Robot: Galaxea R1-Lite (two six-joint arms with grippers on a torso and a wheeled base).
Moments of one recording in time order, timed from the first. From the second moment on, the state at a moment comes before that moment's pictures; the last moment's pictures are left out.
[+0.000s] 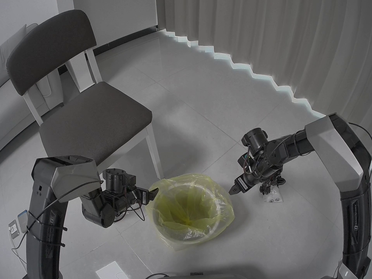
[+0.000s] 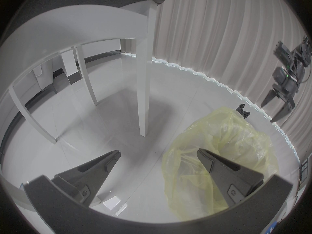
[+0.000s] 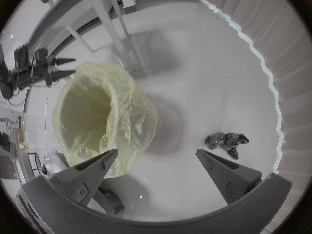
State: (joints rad) left arm -0.27 2.54 -0.92 -1.13 -0.09 0.00; right arm 0.36 2.43 -1.61 0.28 0.00 -0.21
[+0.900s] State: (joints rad) left arm -0.25 2.52 -0.70 -1.39 -0.09 -0.02; right arm 0.42 2.67 -1.83 0.15 -0.02 -0.10
